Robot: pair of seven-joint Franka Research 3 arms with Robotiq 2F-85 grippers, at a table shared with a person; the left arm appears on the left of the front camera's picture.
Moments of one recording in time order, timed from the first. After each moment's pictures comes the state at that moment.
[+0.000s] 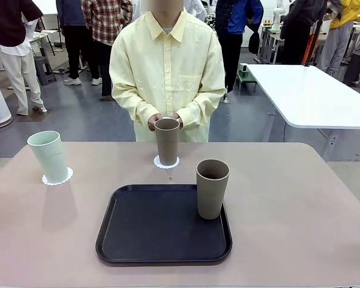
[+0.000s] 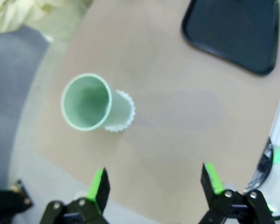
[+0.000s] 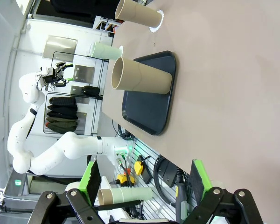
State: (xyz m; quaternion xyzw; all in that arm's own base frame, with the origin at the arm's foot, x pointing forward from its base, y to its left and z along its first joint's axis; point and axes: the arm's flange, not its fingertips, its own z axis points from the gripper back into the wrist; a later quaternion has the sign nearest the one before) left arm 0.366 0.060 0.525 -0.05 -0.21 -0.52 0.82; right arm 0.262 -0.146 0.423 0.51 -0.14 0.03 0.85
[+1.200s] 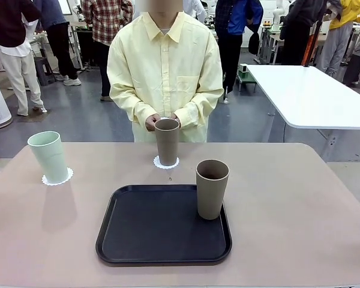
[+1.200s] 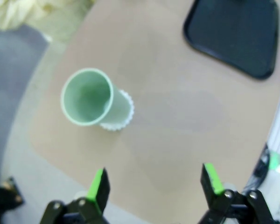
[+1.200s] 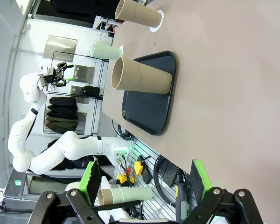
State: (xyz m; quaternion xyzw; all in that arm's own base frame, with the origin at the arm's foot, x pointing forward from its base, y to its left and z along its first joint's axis) left arm 0.365 0.069 0.521 -0.06 -0.21 -0.49 0.84; right arm 0.262 -0.146 0.423 0.51 -0.14 0.03 0.85
